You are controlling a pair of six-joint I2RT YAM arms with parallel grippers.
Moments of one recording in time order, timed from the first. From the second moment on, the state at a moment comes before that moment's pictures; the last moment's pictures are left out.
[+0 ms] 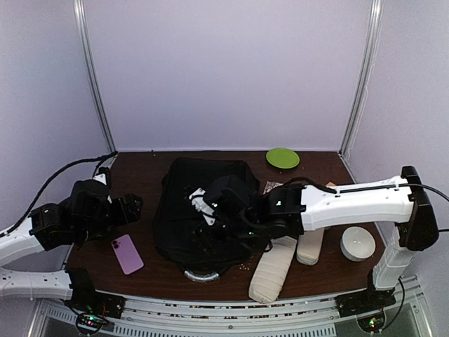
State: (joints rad) left arm -0.89 0.72 0.66 -0.56 -0.58 -0.79; right arm 1.27 1.75 1.44 -0.40 0.18 0.29
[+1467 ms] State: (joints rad) left arm -0.88 0.44 0.65 -0.82 -0.61 -0.79; right arm 1.34 2.16 1.72 -0.37 0.43 0.17
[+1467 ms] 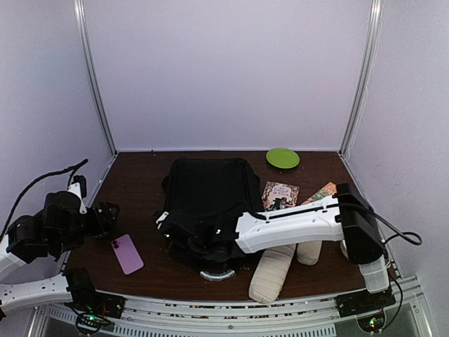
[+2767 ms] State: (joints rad) left arm -0.89 1.25 0.54 0.06 0.16 -0.45; right arm 1.18 1.80 1.32 -0.21 0.14 0.35
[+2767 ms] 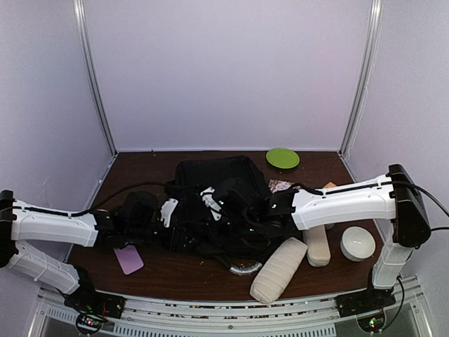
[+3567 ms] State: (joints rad) left arm -0.89 1.34 0.55 0.17 0.30 -0.38; right arm 1.15 1.74 1.22 -0.15 0.06 0.37
